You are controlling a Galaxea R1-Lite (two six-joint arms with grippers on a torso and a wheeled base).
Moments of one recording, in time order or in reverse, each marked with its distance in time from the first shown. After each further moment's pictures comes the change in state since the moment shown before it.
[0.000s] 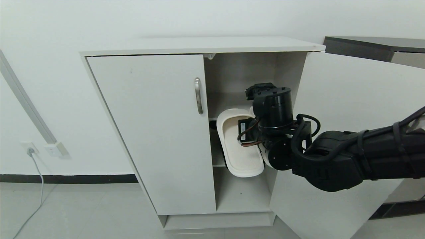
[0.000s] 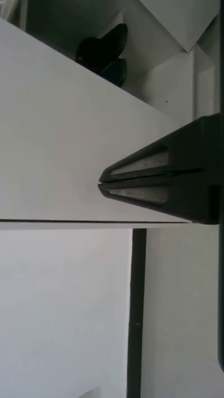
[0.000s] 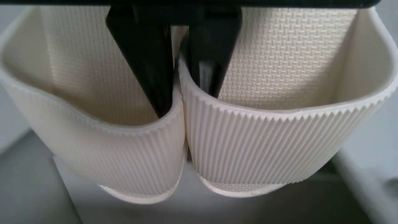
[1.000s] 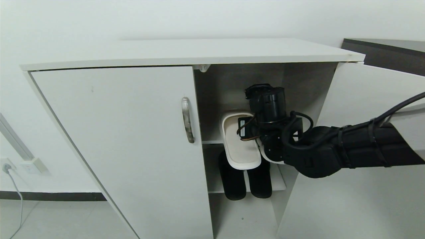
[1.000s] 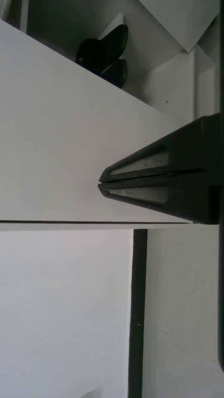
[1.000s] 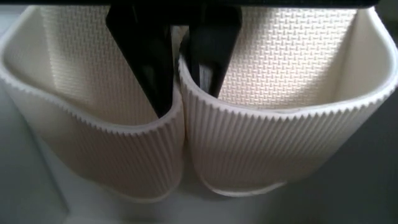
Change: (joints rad) left arm 0.000 0.000 0.000 -0.001 0.002 0.000; right arm -0.050 0.071 -0.098 0.038 0.039 0.005
